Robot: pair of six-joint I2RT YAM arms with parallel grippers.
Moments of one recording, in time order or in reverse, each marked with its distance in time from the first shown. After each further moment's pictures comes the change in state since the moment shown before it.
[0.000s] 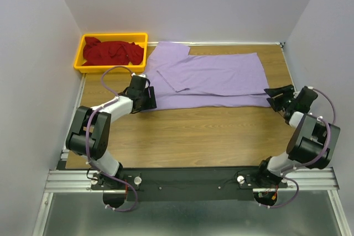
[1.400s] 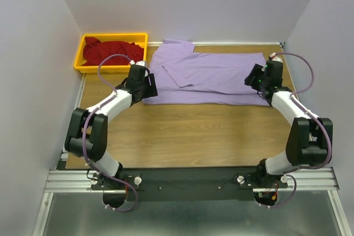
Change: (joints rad) left arm -0.003 -0.053 0.120 -0.004 -0.020 -0.003; right arm 0.530 0.000 0.358 -0.382 0.575 -0.512
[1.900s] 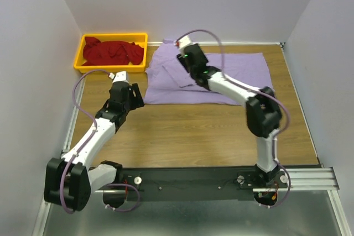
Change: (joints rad) left arm 0.048 -0.488 -0.315 -0.006 -0.151 0.013; right arm 0.663 0.603 0.732 0.026 0.495 -0.678
